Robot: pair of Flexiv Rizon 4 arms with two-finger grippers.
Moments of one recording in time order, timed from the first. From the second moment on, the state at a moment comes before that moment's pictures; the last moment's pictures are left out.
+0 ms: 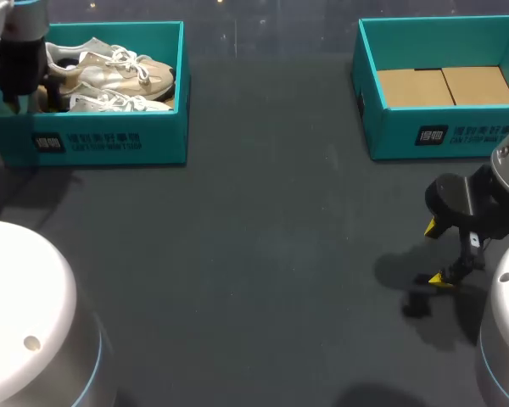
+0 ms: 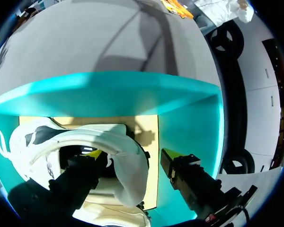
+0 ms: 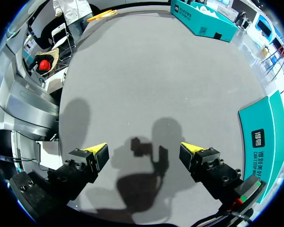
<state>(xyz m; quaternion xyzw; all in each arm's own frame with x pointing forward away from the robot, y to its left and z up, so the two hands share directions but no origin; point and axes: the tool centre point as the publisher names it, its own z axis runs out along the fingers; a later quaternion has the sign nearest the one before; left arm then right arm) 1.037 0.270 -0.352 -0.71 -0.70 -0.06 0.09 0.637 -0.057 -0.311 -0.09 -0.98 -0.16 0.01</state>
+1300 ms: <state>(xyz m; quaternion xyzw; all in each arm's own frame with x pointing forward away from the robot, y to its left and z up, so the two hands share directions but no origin) 1.036 0.283 -0.361 -0.70 -0.70 -0.05 0.11 0.637 -0.057 -0.311 -0.09 -0.98 -0.16 0.01</state>
